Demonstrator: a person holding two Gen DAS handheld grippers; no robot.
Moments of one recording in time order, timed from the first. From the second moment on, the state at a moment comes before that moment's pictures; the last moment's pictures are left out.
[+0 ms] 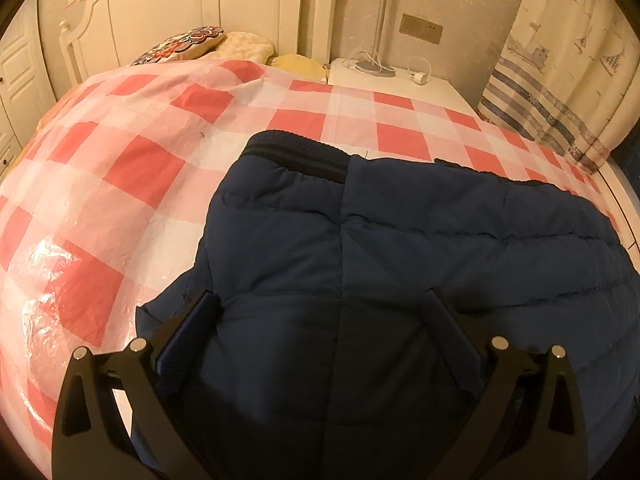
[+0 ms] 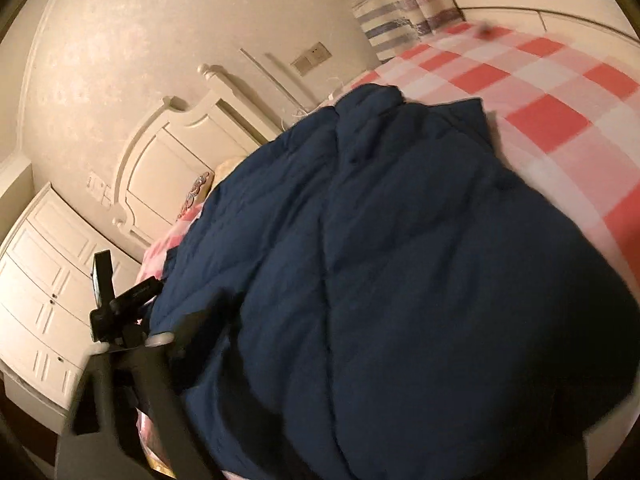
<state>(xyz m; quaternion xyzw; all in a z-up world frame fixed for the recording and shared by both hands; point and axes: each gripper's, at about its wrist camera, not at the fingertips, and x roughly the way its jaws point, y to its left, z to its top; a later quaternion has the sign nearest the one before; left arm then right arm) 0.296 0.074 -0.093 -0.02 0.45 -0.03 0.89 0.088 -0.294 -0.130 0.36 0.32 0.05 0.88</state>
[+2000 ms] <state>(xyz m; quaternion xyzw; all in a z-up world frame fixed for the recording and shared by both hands) 0.088 0.277 0.005 -0.18 0.28 -0.13 0.93 0.079 0.122 -0.108 -0.48 0.27 0.15 0.82</state>
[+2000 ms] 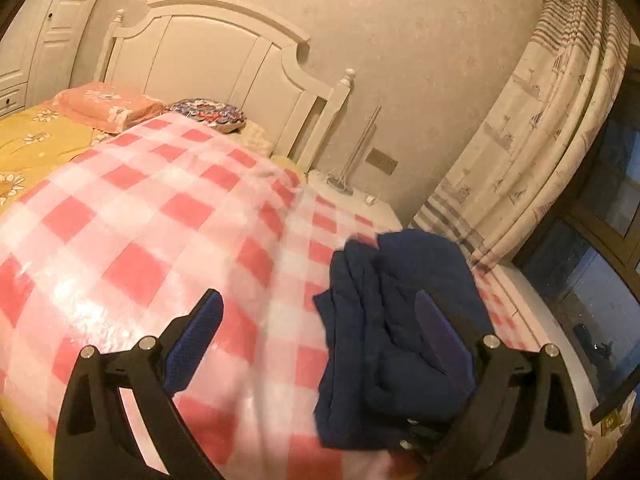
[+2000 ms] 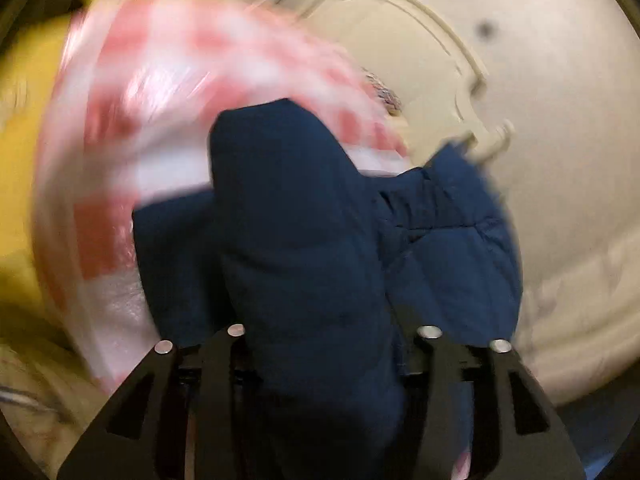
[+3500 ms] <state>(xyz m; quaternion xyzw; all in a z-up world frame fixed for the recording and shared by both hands) 0.268 0.124 -0.068 -0.05 0.38 -0.11 0.92 0.062 -0.025 -0.077 -0.18 0.29 0.22 0.92</state>
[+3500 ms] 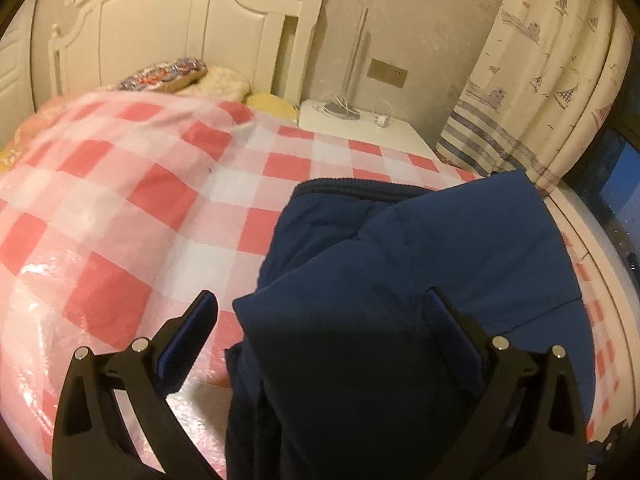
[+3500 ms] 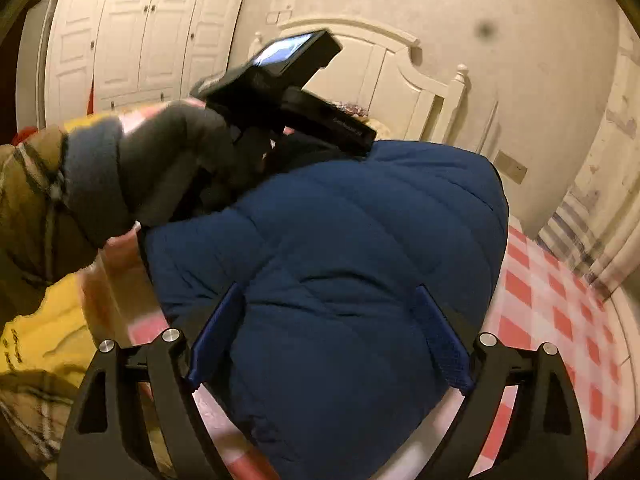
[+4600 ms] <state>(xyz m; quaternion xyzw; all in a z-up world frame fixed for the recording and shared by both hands) 0.274 0.141 -0.075 -0.07 0.40 -0.04 0.91 0.334 -0.060 -0.087 -0.13 0.44 0.17 0.87</state>
